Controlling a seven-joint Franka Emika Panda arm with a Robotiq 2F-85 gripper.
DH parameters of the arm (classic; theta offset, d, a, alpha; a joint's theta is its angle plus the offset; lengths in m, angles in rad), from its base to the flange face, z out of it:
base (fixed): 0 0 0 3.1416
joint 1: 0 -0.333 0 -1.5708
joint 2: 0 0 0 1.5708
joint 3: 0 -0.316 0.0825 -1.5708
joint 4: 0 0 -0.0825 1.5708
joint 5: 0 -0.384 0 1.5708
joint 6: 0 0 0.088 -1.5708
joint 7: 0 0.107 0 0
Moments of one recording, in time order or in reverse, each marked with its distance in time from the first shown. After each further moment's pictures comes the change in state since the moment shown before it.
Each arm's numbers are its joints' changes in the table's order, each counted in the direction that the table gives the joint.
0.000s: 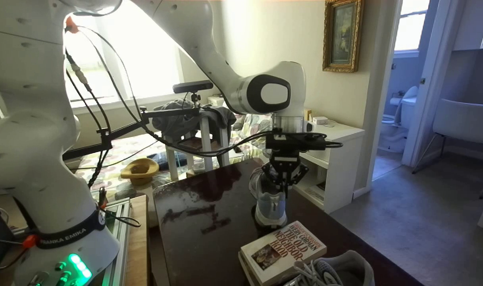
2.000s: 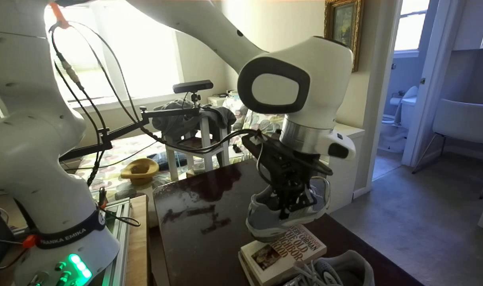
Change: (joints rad) arm 0.154 0.103 0.155 -0.028 -0.312 0.141 0.550
